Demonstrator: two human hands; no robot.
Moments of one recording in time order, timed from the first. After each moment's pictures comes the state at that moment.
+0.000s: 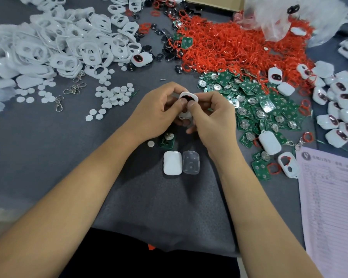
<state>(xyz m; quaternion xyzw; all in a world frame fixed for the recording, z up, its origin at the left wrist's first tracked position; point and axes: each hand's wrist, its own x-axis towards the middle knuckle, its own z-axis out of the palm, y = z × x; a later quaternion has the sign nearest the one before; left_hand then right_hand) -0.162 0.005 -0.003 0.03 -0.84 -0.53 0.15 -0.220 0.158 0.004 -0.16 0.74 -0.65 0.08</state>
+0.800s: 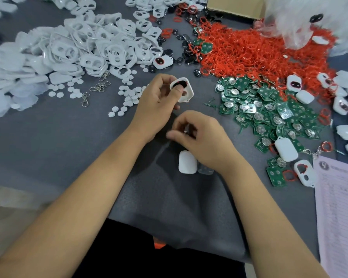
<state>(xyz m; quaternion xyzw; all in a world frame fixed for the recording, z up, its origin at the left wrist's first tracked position) -0.149 -0.007 -0.001 0.17 -0.71 -0.64 0.25 -0.194 0.152 0.008 -0.43 0.80 -0.38 0.14</state>
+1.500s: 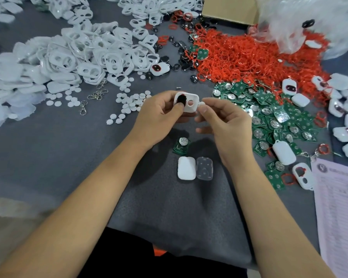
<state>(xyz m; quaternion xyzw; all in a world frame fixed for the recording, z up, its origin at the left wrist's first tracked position) -0.146 -0.003 -0.006 0.11 -0.73 -0.65 0.20 -0.217 0.156 0.009 -0.17 0.65 -0.73 0.14</state>
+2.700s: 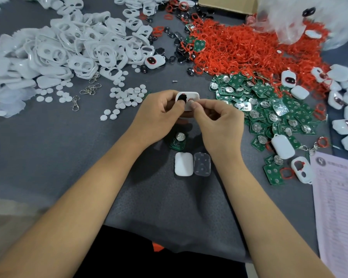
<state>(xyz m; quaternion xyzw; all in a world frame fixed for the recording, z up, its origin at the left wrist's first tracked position) -0.143 0.002 0.002 0.09 -0.77 -0.60 0.16 -0.204 0.149 0.007 -0.18 0.79 -0.59 -0.01</state>
